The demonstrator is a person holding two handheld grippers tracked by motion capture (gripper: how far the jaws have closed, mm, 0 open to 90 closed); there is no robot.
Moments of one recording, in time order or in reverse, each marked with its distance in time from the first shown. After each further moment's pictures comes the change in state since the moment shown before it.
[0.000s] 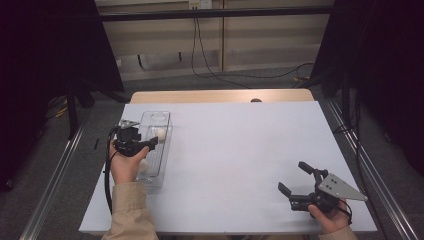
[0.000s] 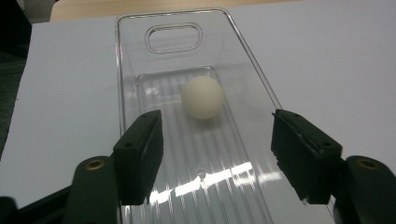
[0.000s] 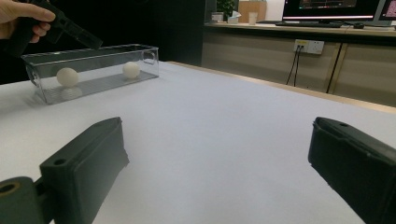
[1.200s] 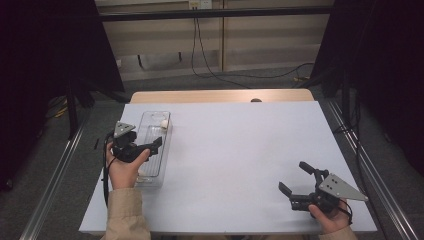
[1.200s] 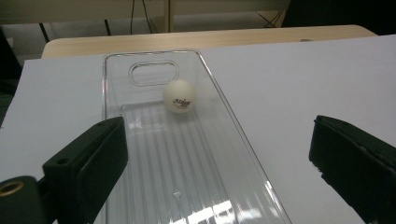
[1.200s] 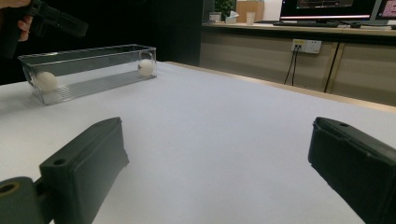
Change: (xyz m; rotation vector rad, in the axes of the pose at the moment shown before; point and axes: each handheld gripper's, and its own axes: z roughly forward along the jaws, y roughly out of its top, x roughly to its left) left arm -0.007 -0.010 -0.020 -0.168 -0.069 -0.009; right arm -0.001 0.000 0.000 -0.005 -0.011 0.006
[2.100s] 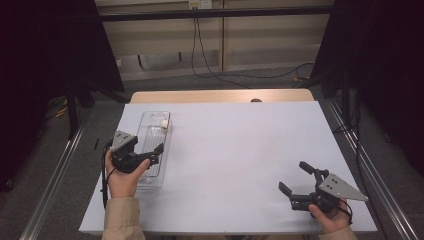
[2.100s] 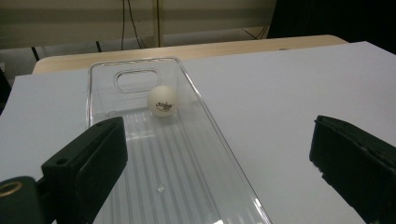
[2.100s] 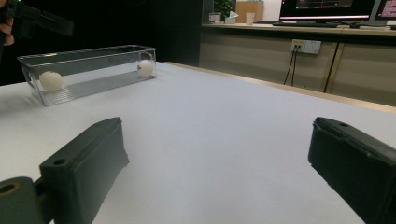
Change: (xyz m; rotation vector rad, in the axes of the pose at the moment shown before) left arm -0.014 -0.017 -0.017 -0.090 -0.040 0.040; right arm 0.000 0.000 0.000 0.001 0.000 -0.002
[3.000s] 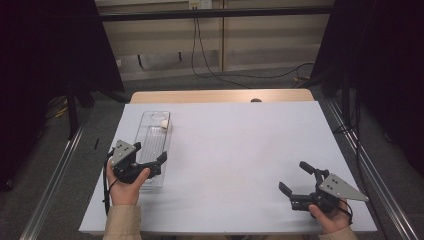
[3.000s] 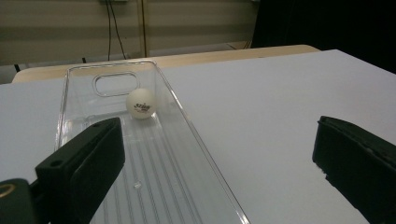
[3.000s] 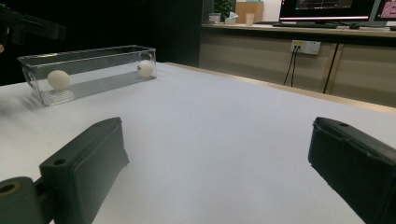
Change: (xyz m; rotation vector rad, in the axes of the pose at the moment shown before) left arm -0.013 -0.020 -0.012 -0.078 -0.057 0.013; right arm 0.000 0.000 0.000 -0.002 0.000 -0.005
